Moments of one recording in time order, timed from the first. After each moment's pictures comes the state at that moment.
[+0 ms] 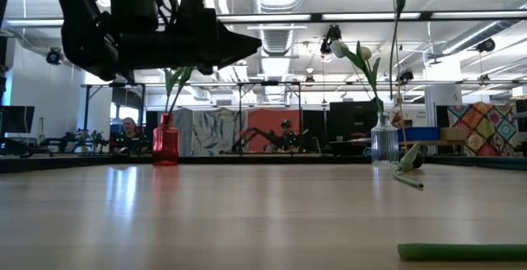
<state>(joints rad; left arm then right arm) 0.14 1.67 0.49 1.35 -0.09 0.14 -0.13 0.62 0.63 0.27 0.97 -0.29</state>
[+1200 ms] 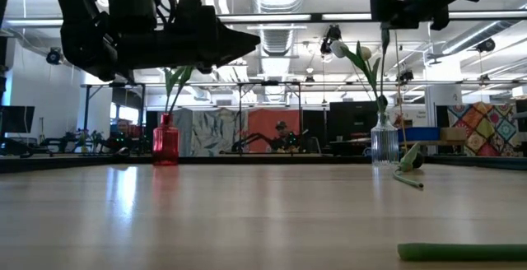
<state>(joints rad) 0.14 1.67 0.48 1.38 -0.10 0.14 -0.54 0.82 0.63 0.22 0.71 -0.04</state>
